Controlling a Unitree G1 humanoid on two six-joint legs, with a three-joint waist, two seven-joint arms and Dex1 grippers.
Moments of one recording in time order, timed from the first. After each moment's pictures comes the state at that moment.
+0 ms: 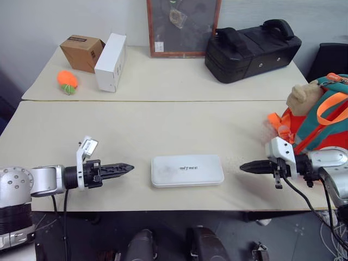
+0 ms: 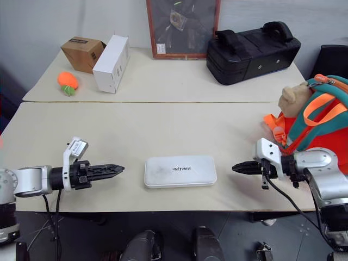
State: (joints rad) left arm -0.33 0.74 0.39 -0.02 -1.20 1.61 -0.51; right arm -0.30 -0.92 0.00 0.11 0.33 0.15 1.38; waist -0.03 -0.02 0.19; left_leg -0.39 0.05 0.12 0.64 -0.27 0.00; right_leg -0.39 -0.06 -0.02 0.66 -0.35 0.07
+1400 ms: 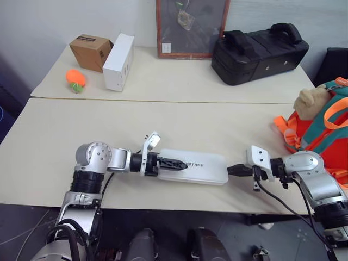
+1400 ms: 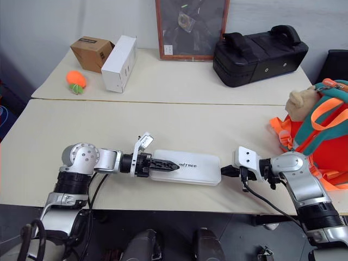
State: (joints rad) left arm -0.68 0.38 0.03 0.22 -0.90 1.56 -0.56; right arm -0.33 -0.81 0.11 0.12 0.18 0.06 1.29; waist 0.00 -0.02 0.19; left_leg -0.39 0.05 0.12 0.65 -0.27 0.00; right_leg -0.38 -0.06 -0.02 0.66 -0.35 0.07
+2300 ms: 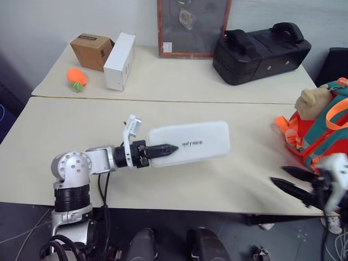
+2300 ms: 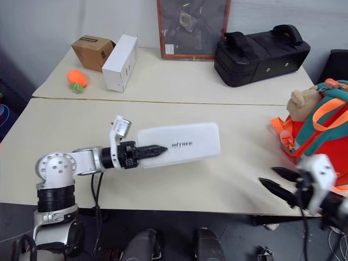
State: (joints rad) left arm -0.58 0.35 0.32 -0.11 -1.03 1.42 -0.61; right arm 0.45 -0.76 -0.83 -0.56 0.67 0.75 0.89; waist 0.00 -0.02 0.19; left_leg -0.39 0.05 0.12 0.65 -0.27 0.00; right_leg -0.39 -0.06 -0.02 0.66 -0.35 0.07
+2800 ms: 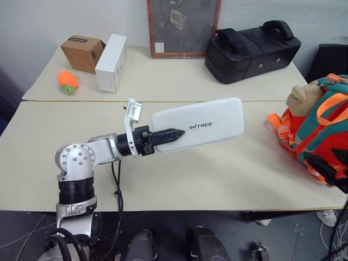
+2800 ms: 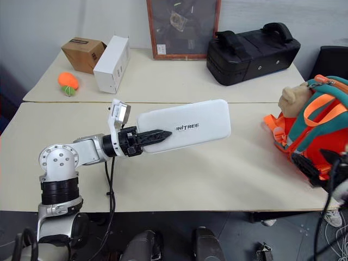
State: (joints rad) left arm -0.63 0.34 0.24 -0.11 -1.04 1.31 -0.59; right arm 0.07 -0.67 -0.81 -0.44 0.76 0.88 0.47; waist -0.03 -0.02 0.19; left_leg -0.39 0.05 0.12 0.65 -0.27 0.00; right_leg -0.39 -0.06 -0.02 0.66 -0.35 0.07
